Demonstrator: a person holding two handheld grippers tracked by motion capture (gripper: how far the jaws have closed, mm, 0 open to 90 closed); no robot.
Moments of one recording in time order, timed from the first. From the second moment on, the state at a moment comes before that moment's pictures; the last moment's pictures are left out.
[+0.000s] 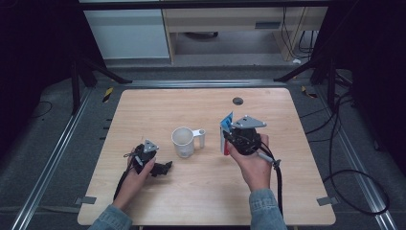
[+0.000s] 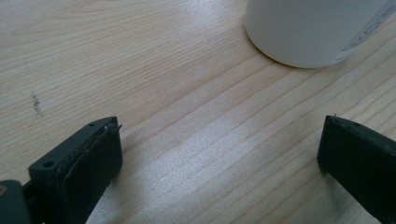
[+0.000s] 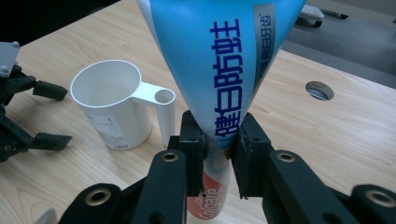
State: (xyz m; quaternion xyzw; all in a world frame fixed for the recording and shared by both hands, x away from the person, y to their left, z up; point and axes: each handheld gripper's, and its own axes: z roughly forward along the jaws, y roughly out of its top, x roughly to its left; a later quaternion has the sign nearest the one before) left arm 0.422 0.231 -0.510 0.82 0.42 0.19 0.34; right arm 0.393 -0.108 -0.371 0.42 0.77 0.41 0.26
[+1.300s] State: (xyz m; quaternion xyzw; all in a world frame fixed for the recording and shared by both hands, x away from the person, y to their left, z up) left arm 0.423 0.230 -0.510 0.82 0.42 0.19 0.34; right arm 0.361 -0.061 -0.354 0.45 0.71 0.45 0.30
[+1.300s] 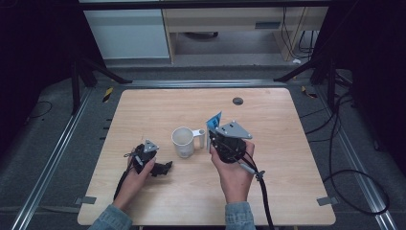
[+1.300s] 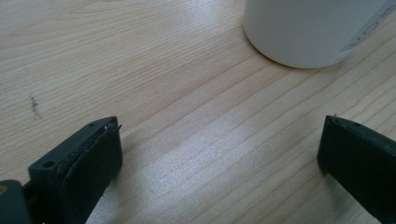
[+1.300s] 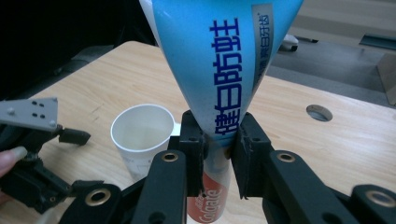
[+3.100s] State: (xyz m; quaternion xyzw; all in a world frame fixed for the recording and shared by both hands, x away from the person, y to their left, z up) left arm 0.423 0.230 -0.510 0.82 0.42 0.19 0.34; right arm 0.412 -0.021 -0.319 0.41 0.70 0.49 0.31
